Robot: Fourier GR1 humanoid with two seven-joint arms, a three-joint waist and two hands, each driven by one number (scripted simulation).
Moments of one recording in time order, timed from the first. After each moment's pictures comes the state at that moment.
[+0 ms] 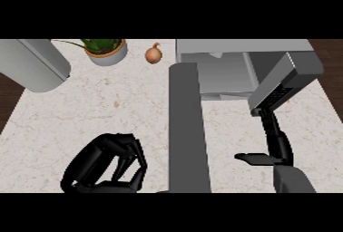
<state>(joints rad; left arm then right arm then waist) 0.02 0.00 -0.22 -1.88 0.01 -0.40 0.03 -0.33 -0.15 -0.26 -0.56 0.11 0.13 -0.96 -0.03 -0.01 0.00</state>
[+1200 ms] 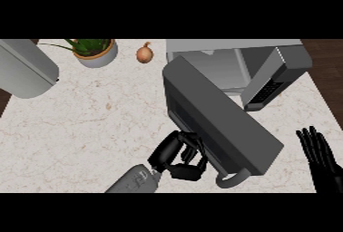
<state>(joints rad) -0.41 0.00 -0.72 -1.00 0.04 0.21 -0.43 0.17 -0.25 -0.15 -1.36 -0.08 0.35 -0.78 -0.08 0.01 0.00</state>
